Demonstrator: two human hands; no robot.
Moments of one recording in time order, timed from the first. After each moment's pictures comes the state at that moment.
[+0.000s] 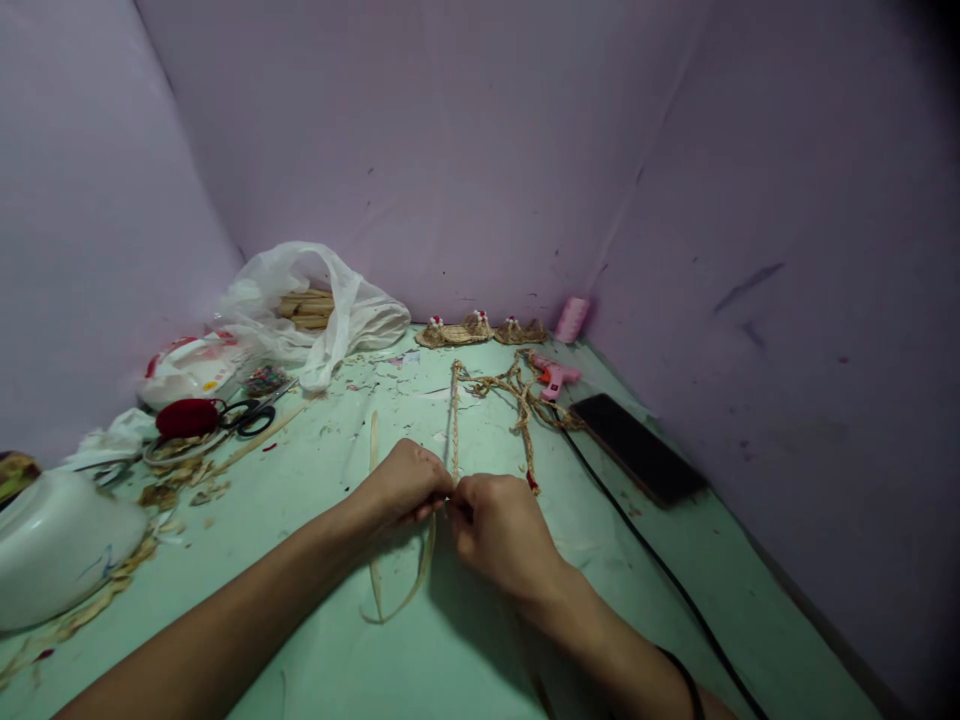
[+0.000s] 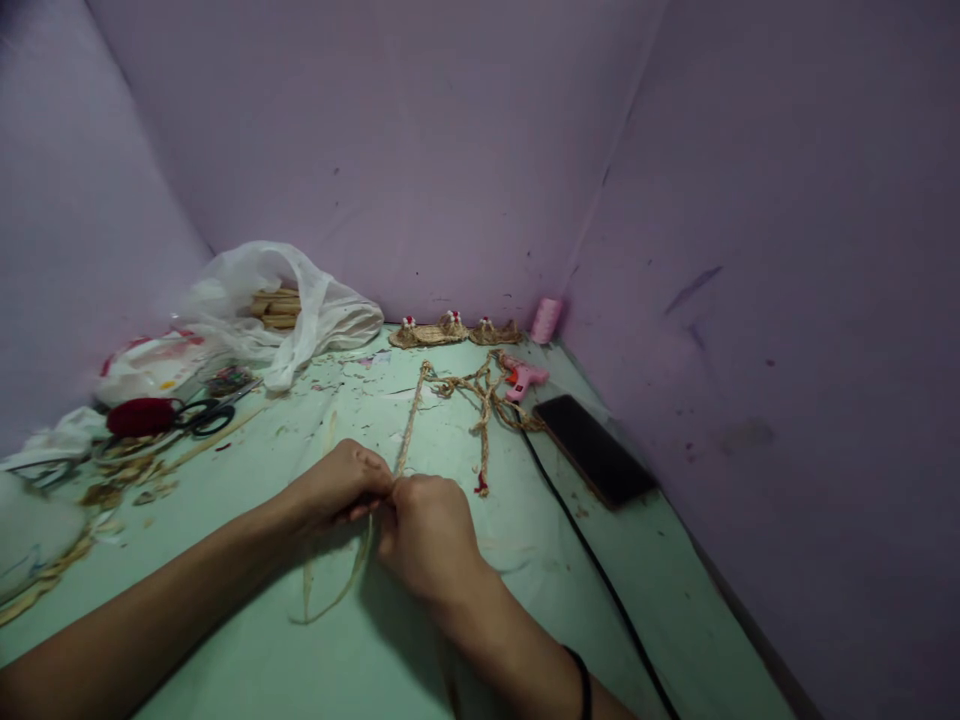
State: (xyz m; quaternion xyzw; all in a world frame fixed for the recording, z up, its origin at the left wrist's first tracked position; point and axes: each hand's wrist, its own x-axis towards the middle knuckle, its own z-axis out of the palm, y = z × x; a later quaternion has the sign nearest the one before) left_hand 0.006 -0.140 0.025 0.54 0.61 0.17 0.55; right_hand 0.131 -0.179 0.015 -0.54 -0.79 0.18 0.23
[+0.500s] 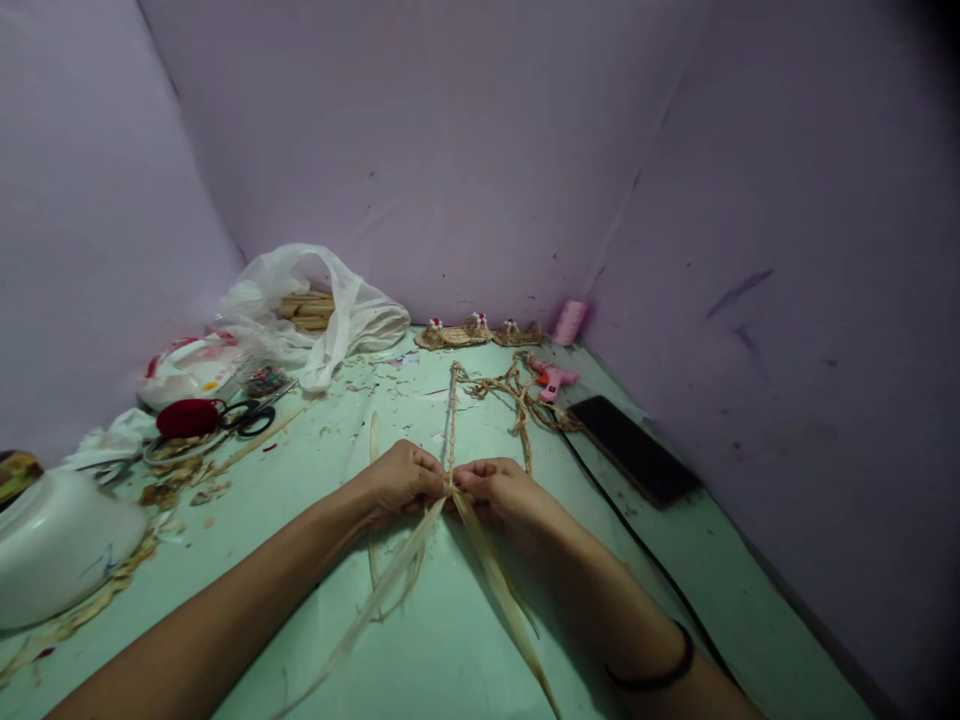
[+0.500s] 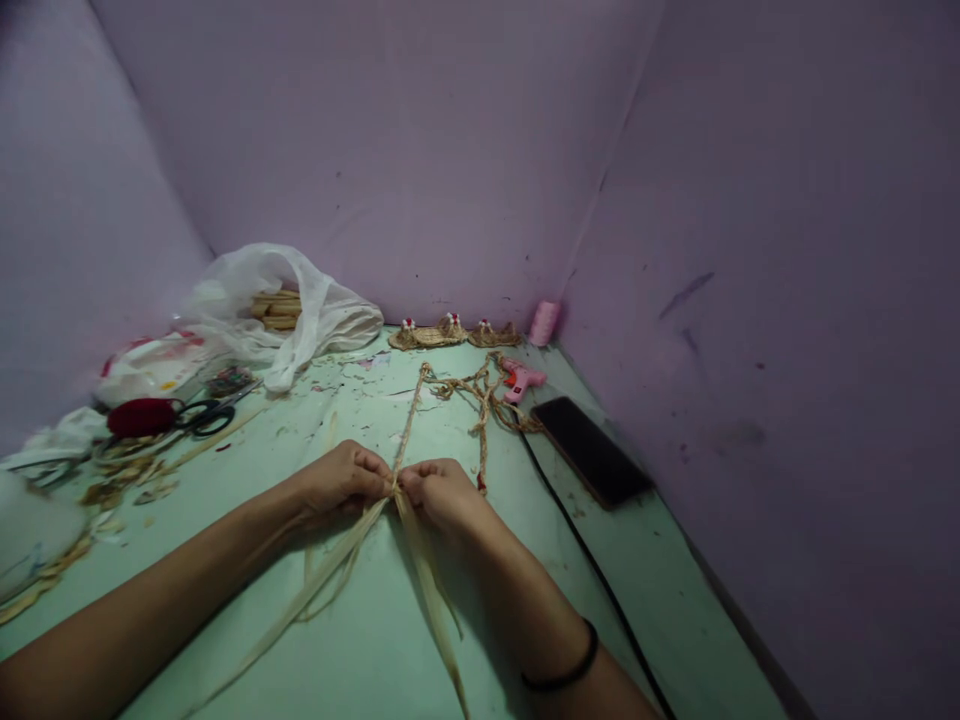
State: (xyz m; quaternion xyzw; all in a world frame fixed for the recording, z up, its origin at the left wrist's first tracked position) left_hand -0.005 -0.134 0.008 0.51 0.53 0.24 0.63; right_hand 0.141 -0.150 0.012 -0.50 -0.38 0.71 0.32
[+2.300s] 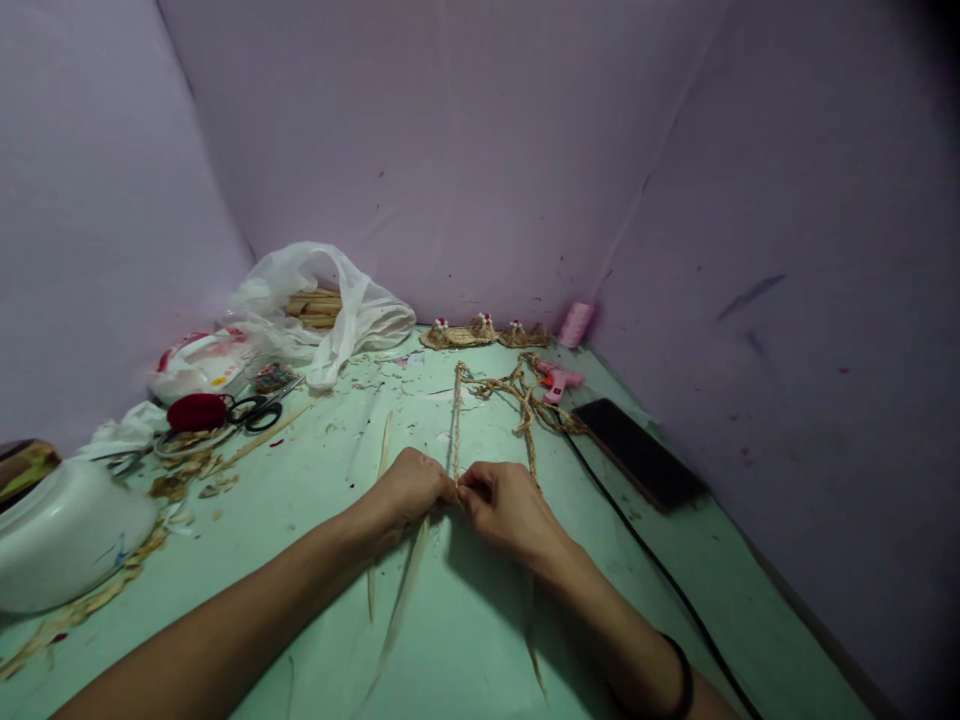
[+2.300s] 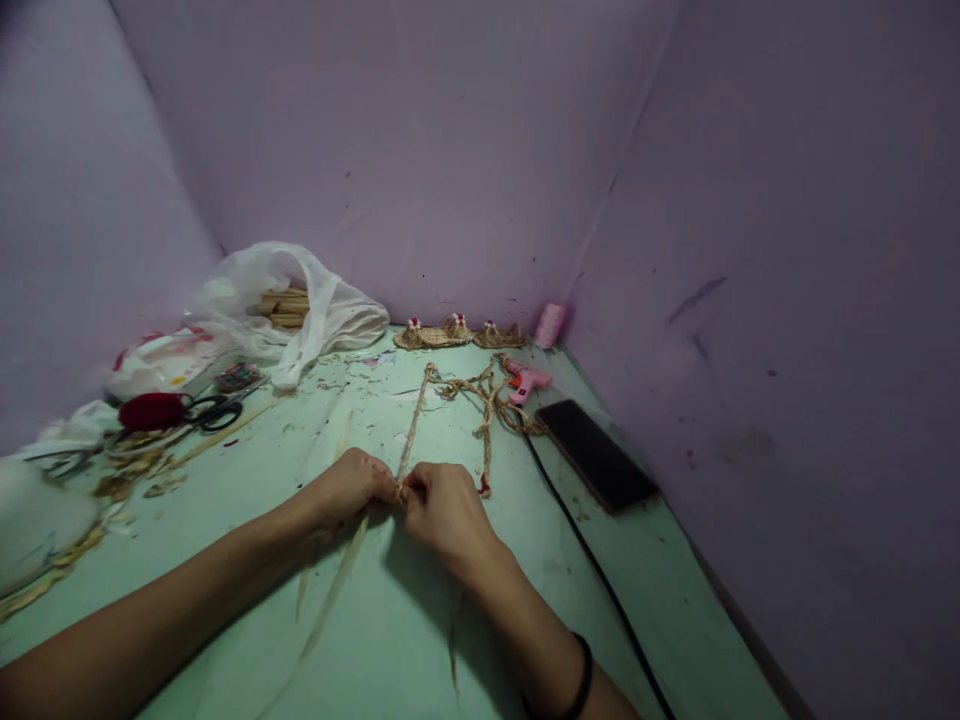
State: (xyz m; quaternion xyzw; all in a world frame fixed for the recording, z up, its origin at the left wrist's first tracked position) left_hand 0.013 -0.149 0.024 0.49 0.63 0.25 0.55; right_hand 0.146 -0.158 0.005 -0.55 -0.74 0.29 0.24
